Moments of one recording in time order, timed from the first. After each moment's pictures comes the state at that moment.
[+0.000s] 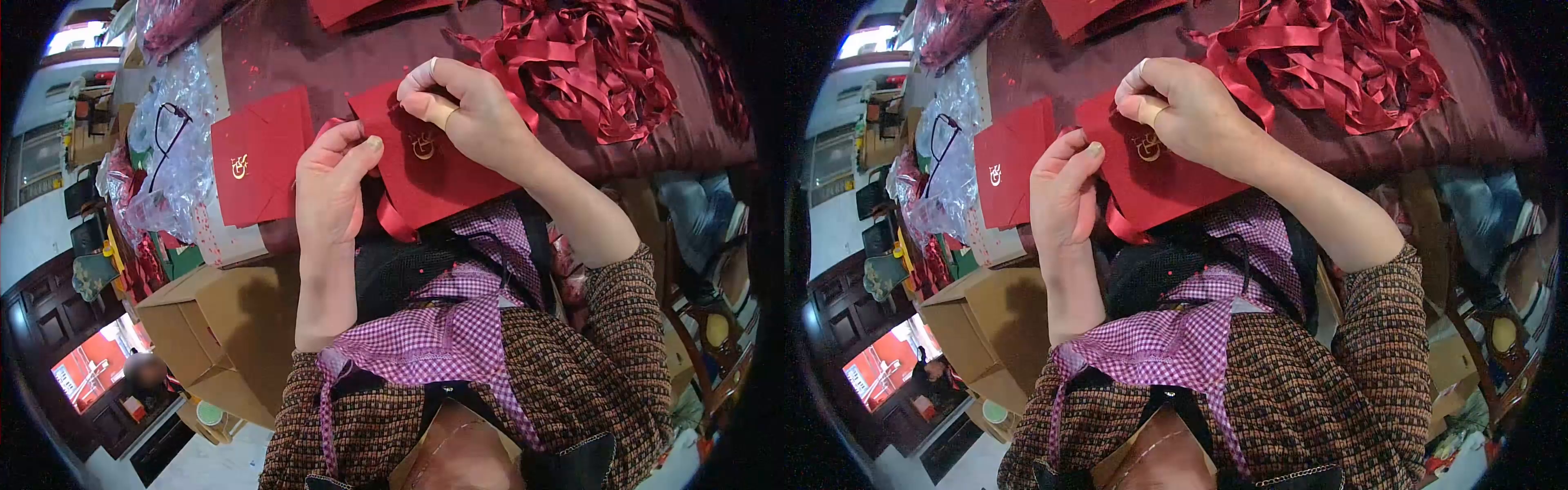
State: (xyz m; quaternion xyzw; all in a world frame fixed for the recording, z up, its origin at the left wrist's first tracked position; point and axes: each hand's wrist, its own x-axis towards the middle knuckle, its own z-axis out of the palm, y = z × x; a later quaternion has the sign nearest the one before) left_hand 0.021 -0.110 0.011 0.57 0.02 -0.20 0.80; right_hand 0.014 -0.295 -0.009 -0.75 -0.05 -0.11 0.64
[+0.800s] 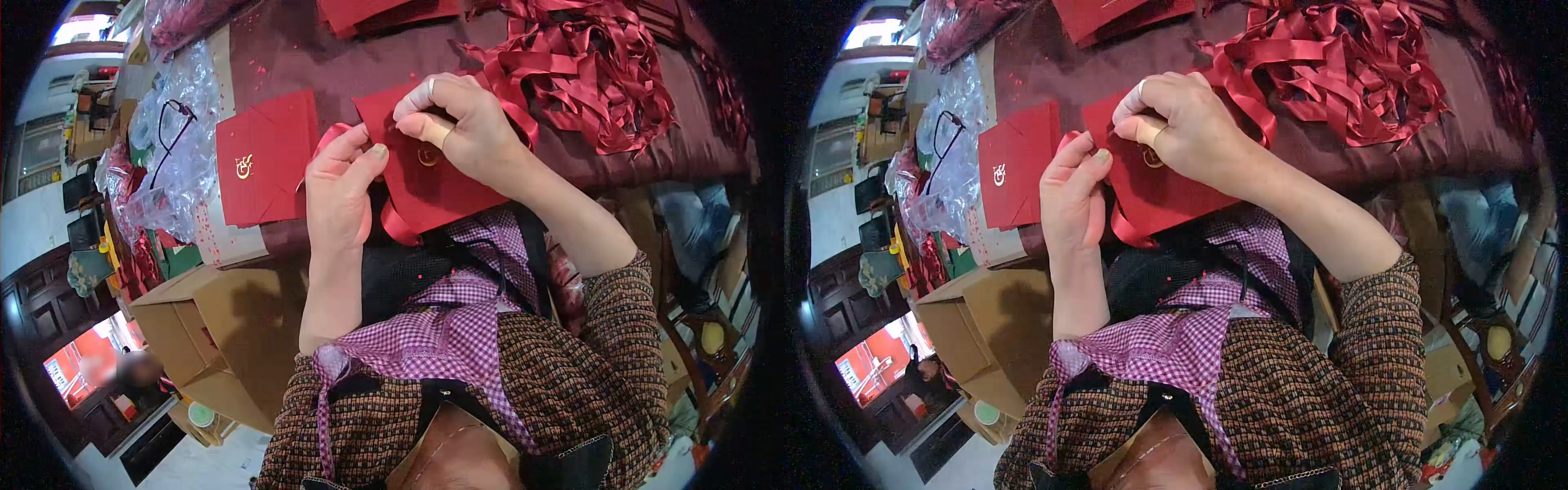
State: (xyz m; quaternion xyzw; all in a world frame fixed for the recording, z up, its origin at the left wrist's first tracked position) left_hand 0.016 -0.113 0.003 0.55 -0.01 -0.17 0.82; right_hand 0.015 -0.290 -0.009 -0.78 -0.13 -0.17 0.59
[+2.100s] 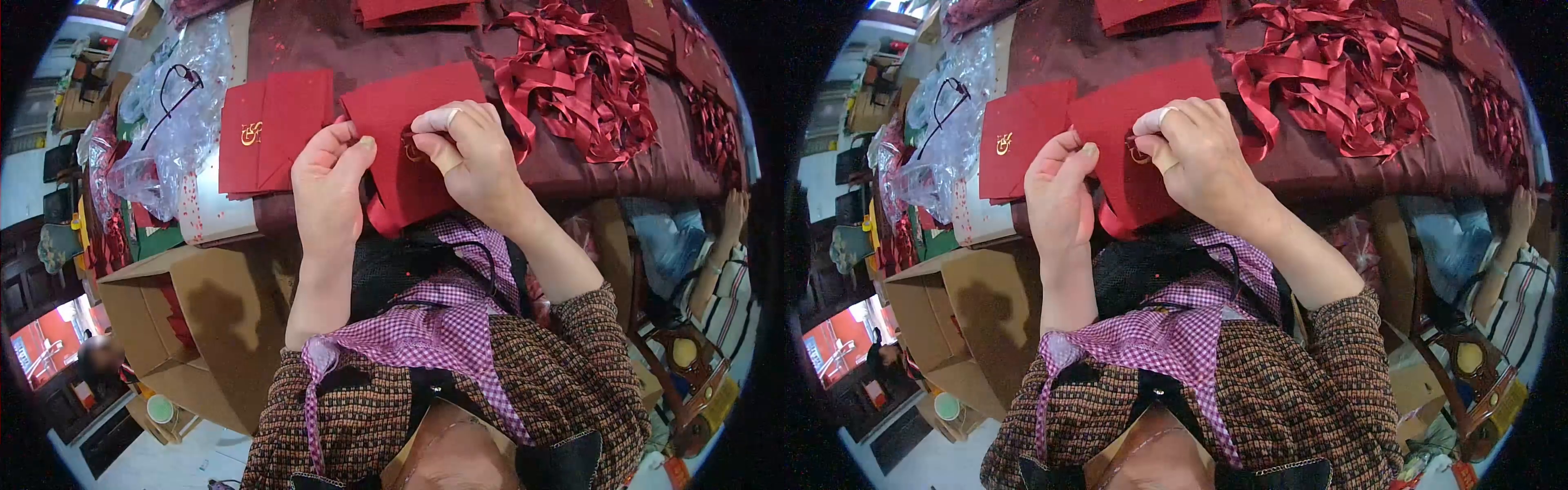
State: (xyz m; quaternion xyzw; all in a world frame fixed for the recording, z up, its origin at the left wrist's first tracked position) left_hand -0.001 -0.097 0.018 0.55 -0.01 -0.07 0.83; right_hand -0.020 -0.266 0.003 -0.85 -0.16 -0.28 0.41
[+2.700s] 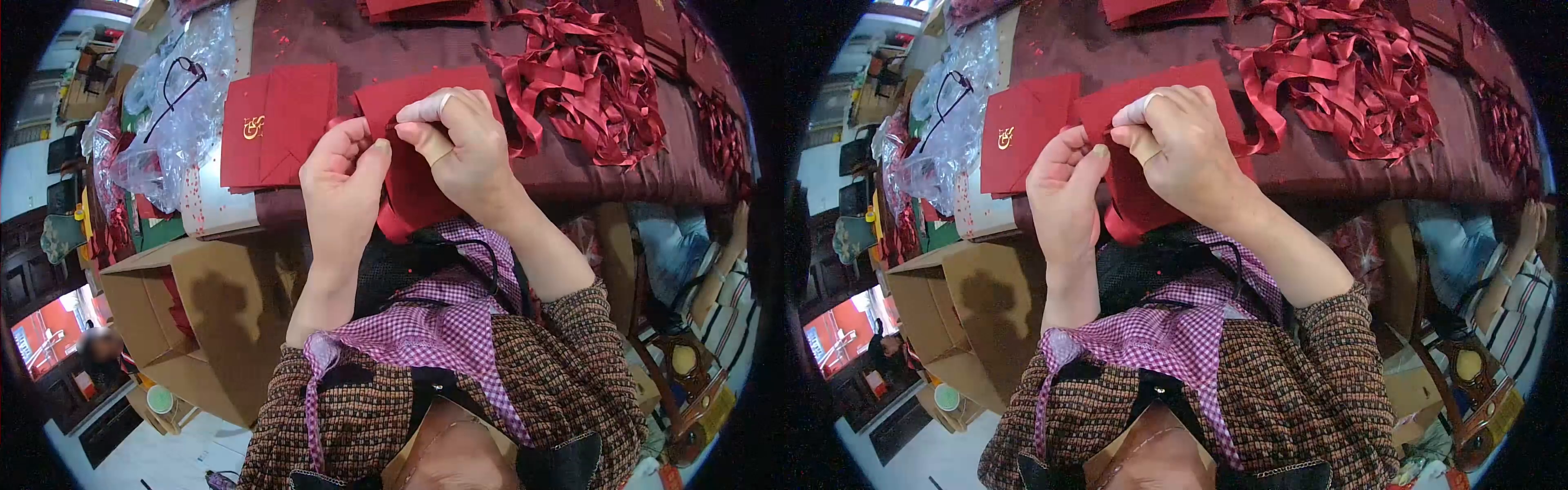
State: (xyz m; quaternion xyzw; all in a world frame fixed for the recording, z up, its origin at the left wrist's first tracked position) left_hand -0.011 -0.106 0.026 0.66 -0.02 -0.04 0.75; right_hand -0.009 -0.252 0.008 -0.82 -0.15 -0.30 0.47
